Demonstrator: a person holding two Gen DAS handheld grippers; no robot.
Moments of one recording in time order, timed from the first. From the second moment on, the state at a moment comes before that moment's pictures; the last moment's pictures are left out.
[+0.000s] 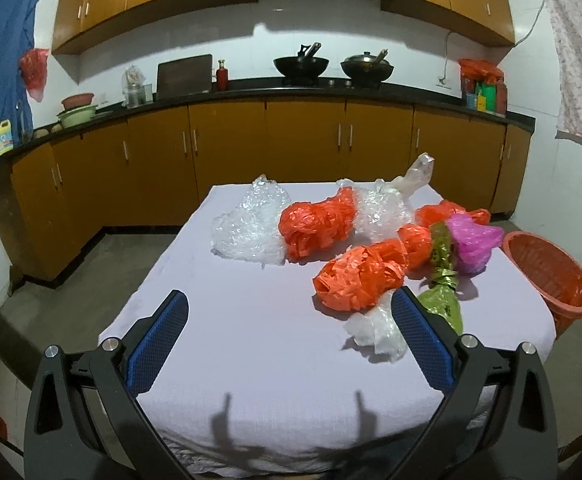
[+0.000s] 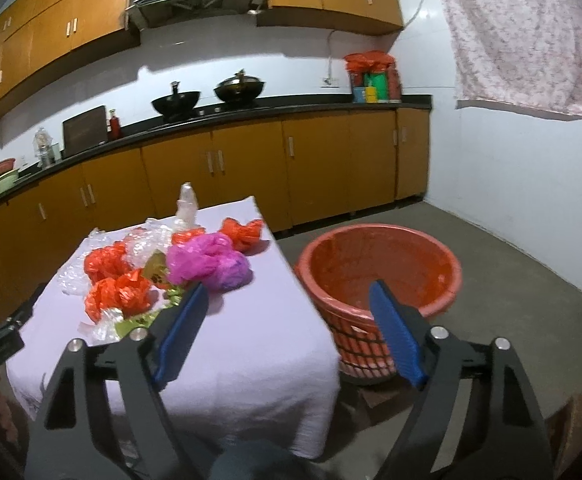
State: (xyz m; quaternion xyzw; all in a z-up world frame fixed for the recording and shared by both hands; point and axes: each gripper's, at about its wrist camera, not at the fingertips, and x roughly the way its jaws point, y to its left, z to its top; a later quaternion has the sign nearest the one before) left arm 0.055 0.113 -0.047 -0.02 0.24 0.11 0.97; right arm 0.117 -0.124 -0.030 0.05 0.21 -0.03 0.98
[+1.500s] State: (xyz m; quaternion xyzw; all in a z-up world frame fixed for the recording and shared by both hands) left arm 0.188 0.107 -0.092 -0.02 0.32 -0.02 0.95; right arm 0.272 -0.059 -0.070 0.05 0.27 0.11 0.95
